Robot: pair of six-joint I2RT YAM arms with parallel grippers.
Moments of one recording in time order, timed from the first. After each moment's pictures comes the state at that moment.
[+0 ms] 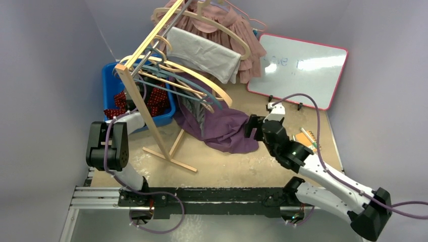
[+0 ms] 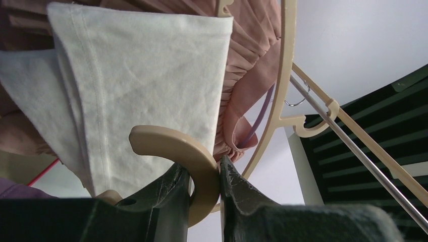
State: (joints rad) left arm -0.03 1.66 0.84 1.16 0.29 -1.77; right arm 0.77 0.87 0.63 -0.32 0.62 0.61
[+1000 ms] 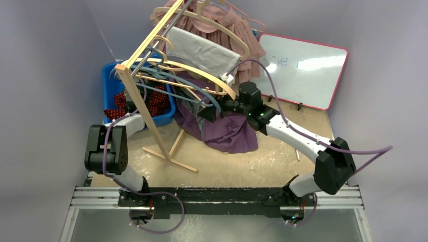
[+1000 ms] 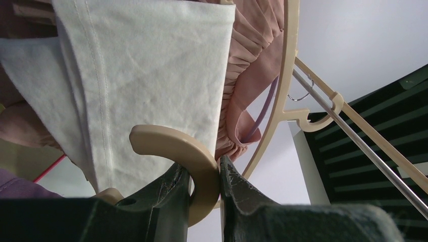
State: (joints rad) left arm -0.04 1.61 0.81 1.13 0.27 -1.74; right arm 0.66 1.43 1.08 0.12 -0.47 0.32
